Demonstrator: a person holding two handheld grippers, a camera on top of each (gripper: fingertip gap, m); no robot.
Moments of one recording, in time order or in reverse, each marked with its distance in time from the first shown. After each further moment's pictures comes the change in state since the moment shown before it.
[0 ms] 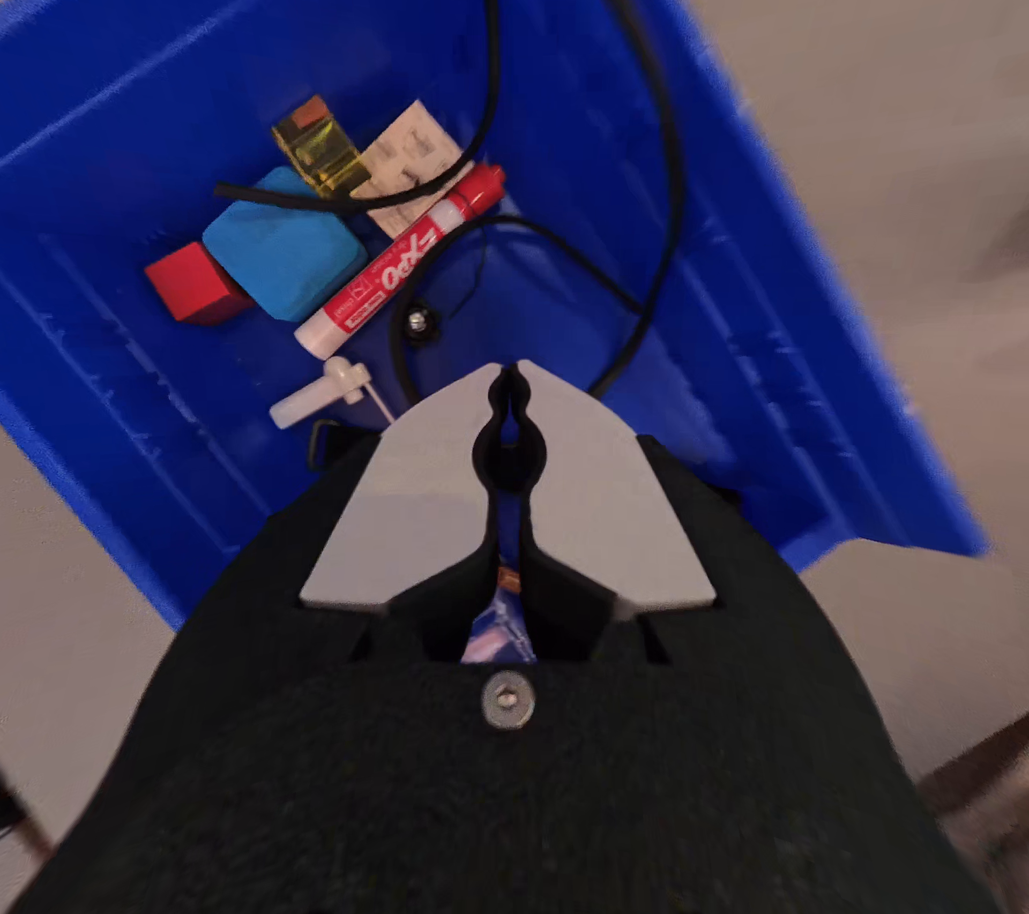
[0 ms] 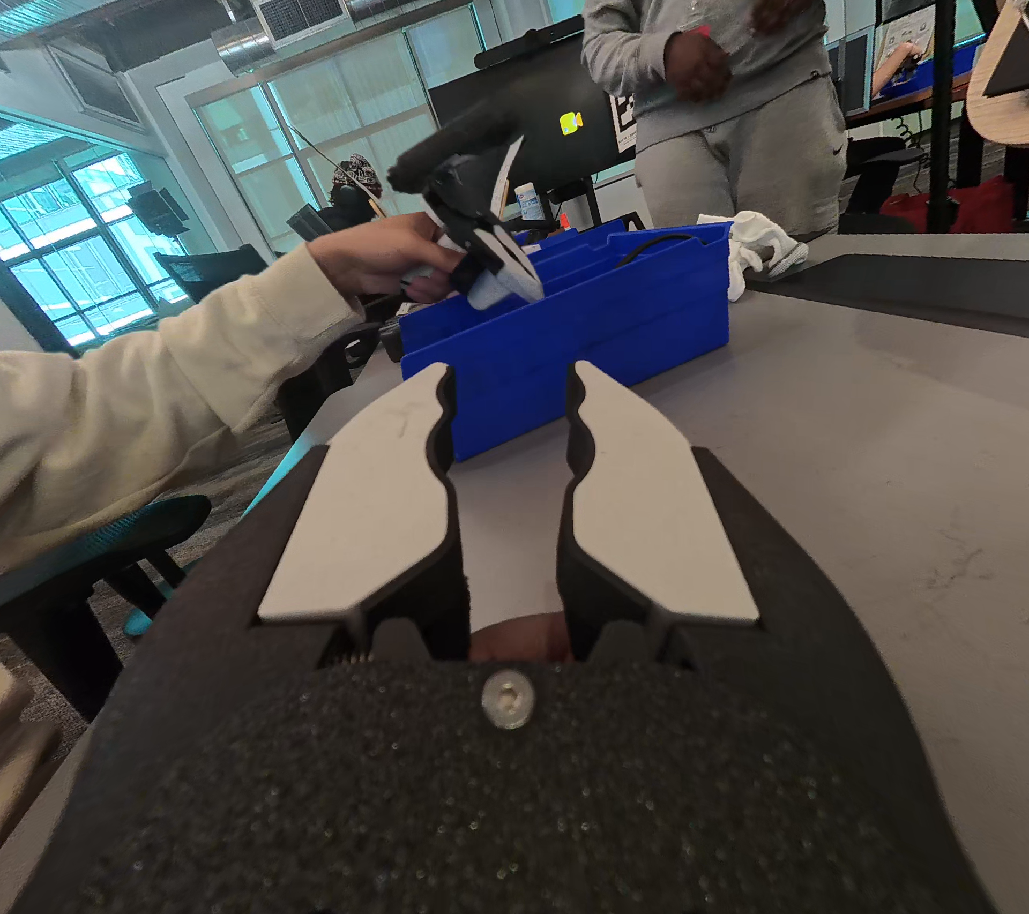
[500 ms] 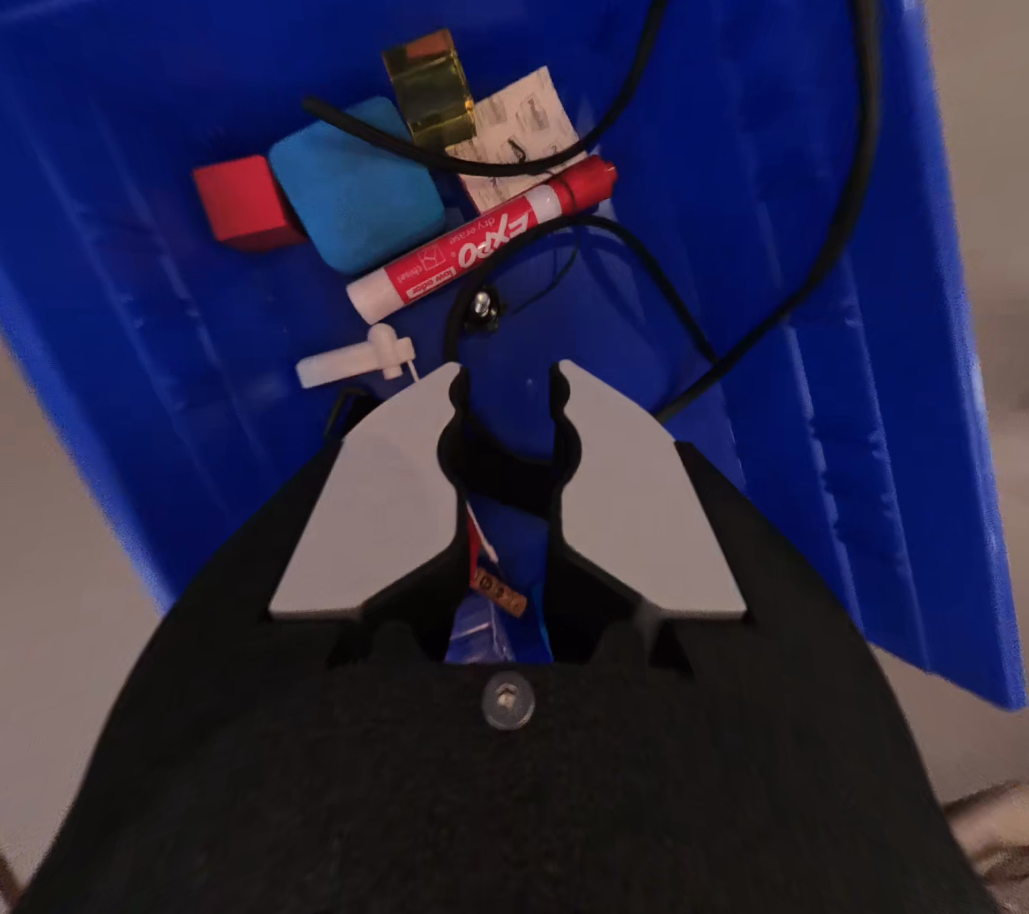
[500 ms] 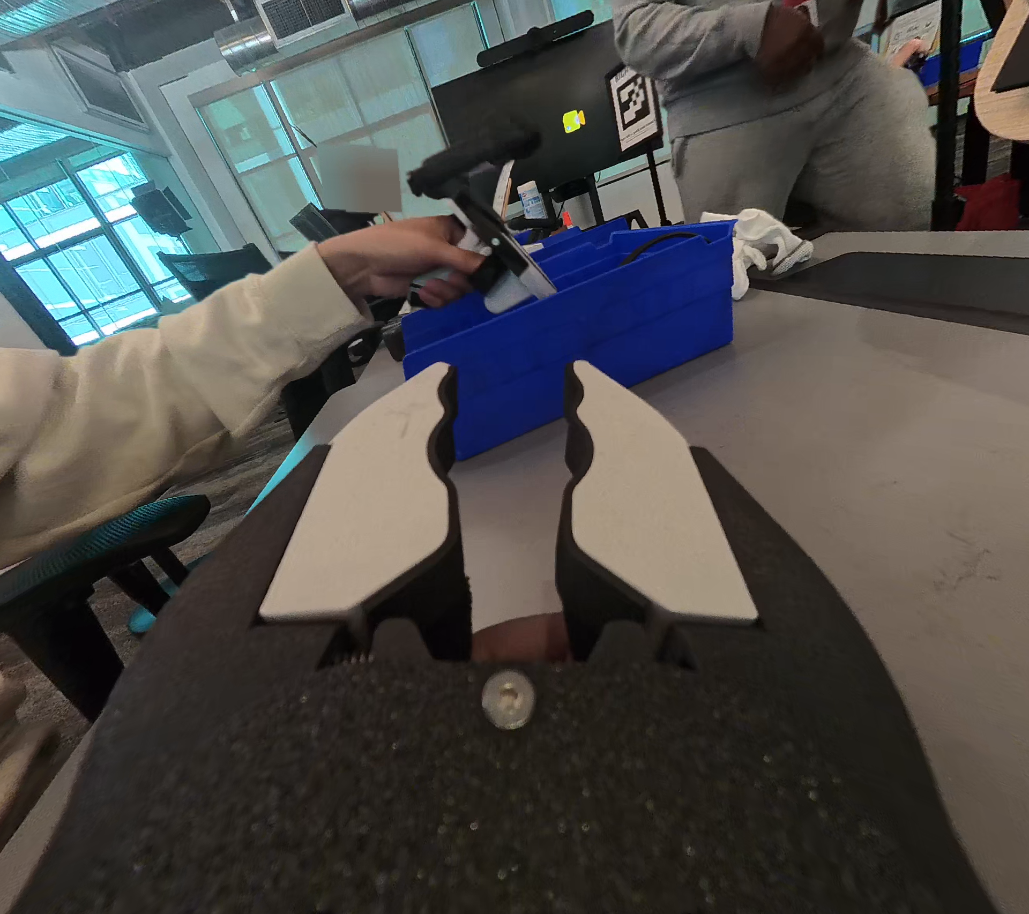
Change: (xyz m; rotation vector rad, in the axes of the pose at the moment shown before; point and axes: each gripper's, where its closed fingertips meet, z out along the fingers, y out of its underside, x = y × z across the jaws) left arm -0.027 0.005 0.014 -0.048 -0.077 -0.244; right arm -0.001 0.001 0.001 -0.002 -0.004 0.003
